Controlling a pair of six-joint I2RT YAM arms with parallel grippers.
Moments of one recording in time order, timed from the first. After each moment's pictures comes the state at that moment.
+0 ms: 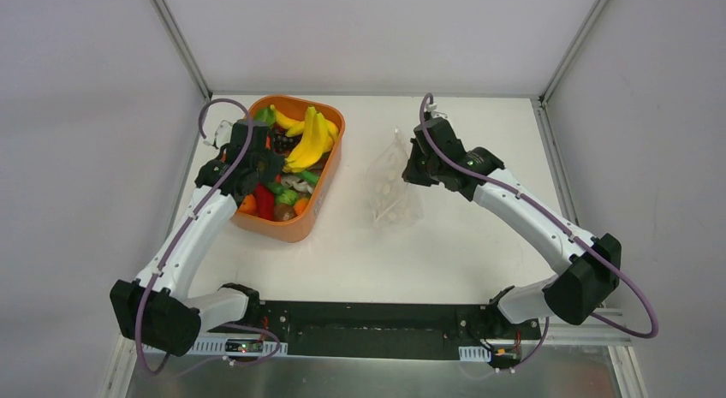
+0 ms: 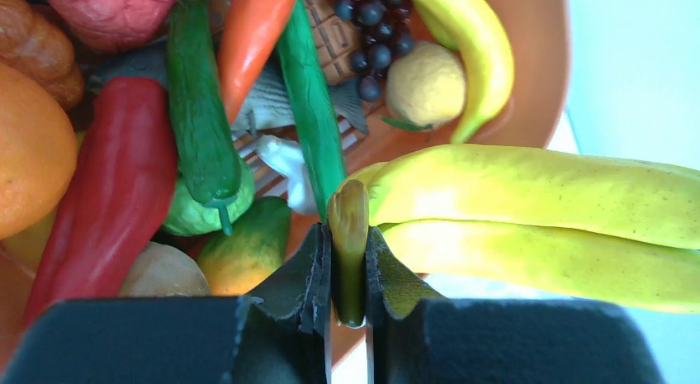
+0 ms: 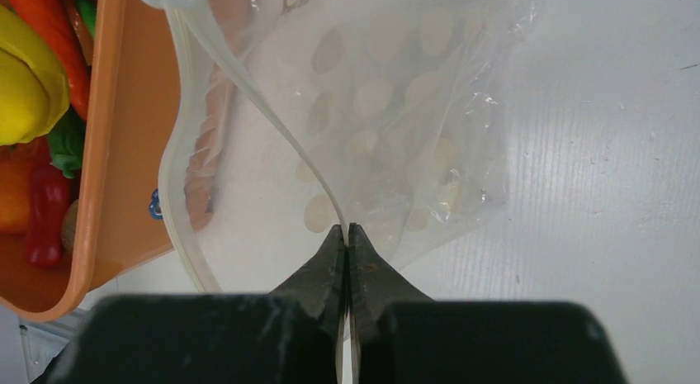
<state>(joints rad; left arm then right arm) -0.28 1.19 1.13 -0.70 -0.30 -1.14 0.69 1.41 1.33 -0.73 0.17 0.68</state>
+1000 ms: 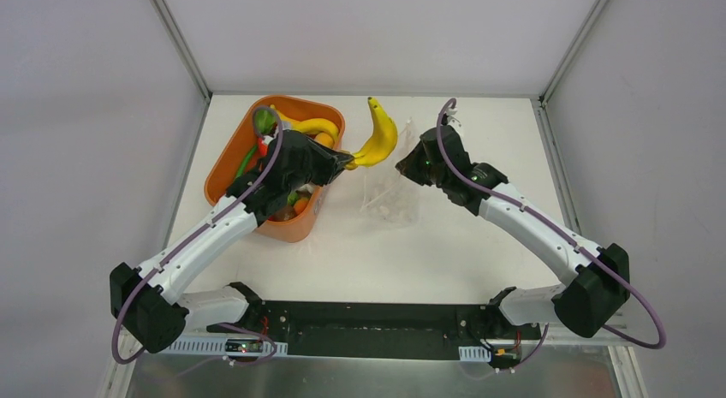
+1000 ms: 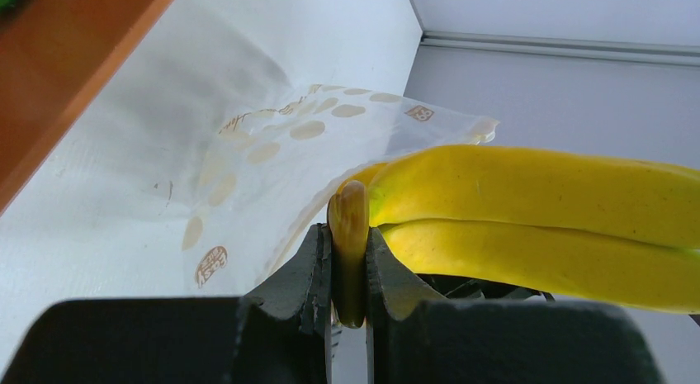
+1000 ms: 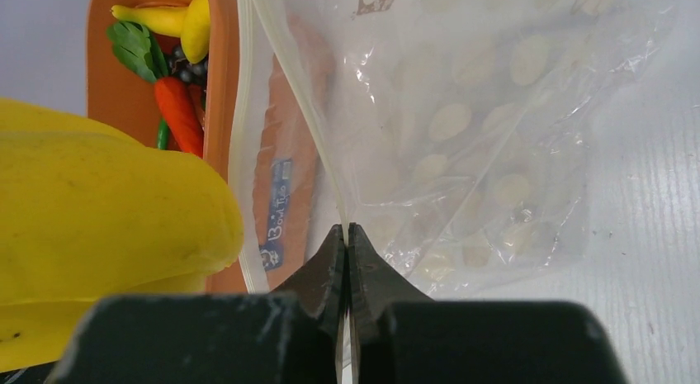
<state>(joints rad) -0.61 1.15 1.04 -0.32 -0.10 -1.40 0.69 1.33 1.16 -0.44 0.19 0.94</state>
